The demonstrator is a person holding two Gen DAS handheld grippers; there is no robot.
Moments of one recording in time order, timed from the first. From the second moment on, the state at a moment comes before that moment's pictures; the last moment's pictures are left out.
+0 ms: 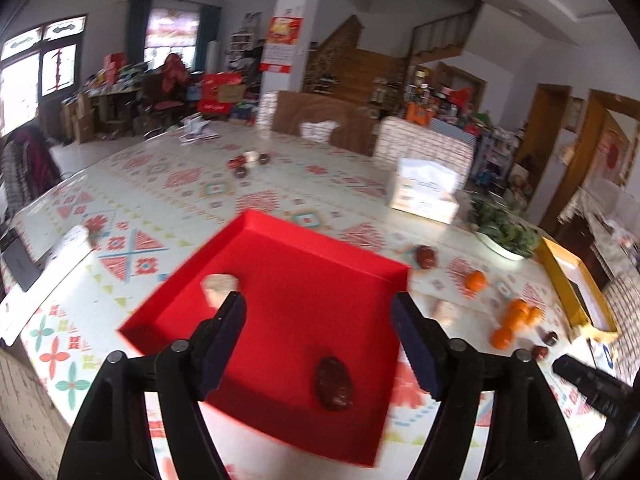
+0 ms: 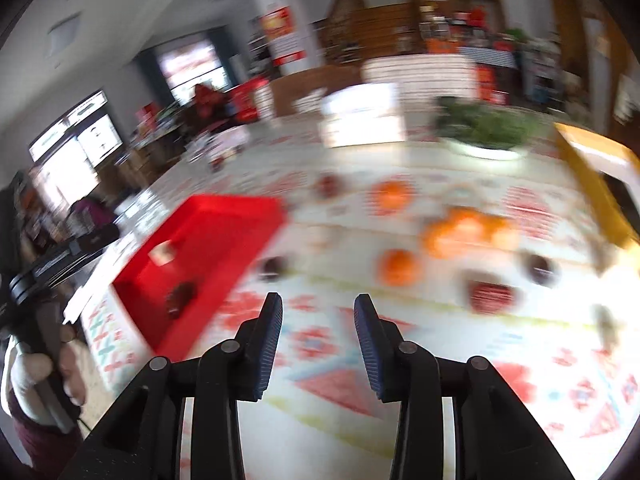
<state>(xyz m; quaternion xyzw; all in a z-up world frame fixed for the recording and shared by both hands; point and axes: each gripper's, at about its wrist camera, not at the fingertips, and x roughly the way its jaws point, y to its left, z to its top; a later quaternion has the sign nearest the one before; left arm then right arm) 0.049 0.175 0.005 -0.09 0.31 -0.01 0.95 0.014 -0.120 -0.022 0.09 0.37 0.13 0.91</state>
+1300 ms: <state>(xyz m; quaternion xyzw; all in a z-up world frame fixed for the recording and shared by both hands) 0.148 -0.057 -0.090 0.05 0.43 -0.23 0.87 0.076 -0.208 -0.079 0.15 0.43 0.06 0.89</state>
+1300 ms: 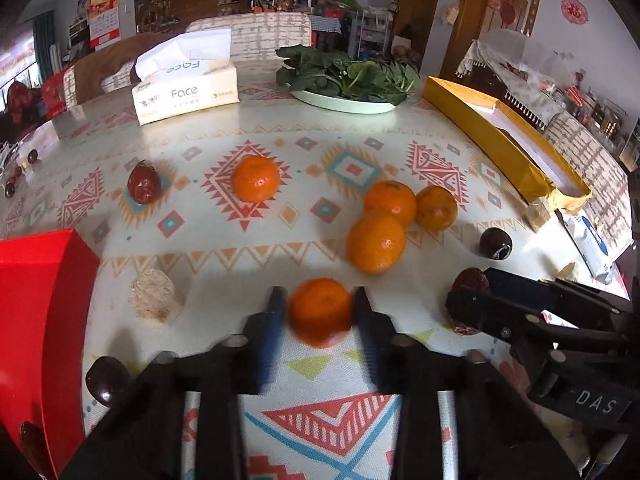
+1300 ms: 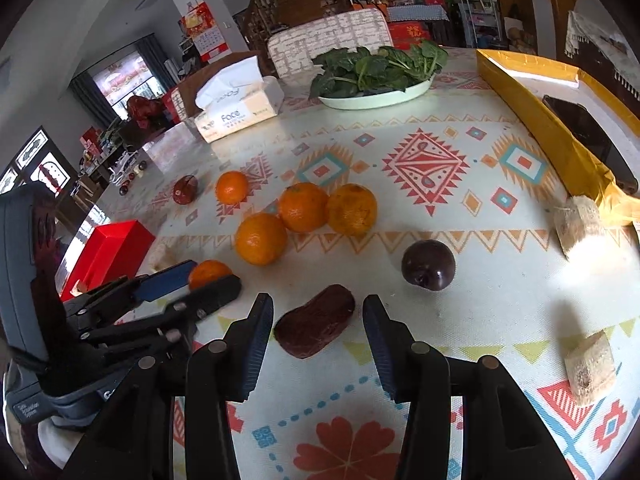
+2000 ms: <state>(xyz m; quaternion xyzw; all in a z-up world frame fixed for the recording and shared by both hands) 0.102 0.090 -0.022 -0.09 0.37 -0.16 0.91 0.044 -0.163 -0.033 0.13 0.39 0.10 0.90</state>
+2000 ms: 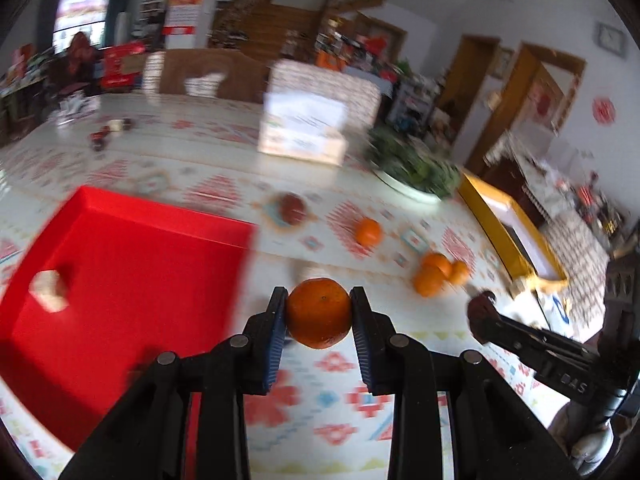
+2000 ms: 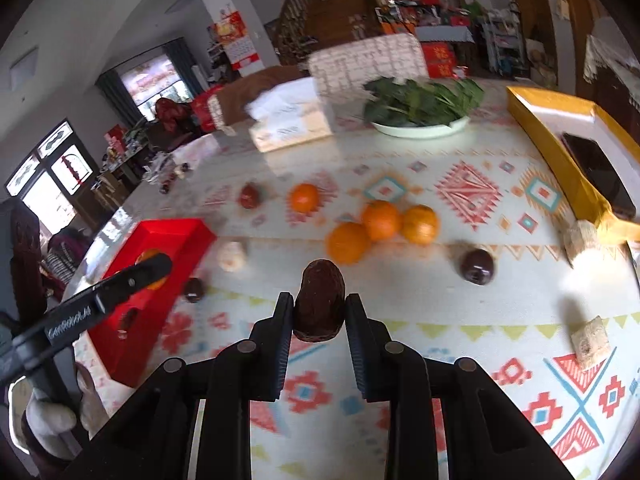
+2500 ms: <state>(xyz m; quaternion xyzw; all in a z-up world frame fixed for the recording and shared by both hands) 0.116 0.233 -0.048 -0.11 0.39 -0.03 0.91 0.086 0.014 -0.026 0.09 0.42 0.24 0.87</state>
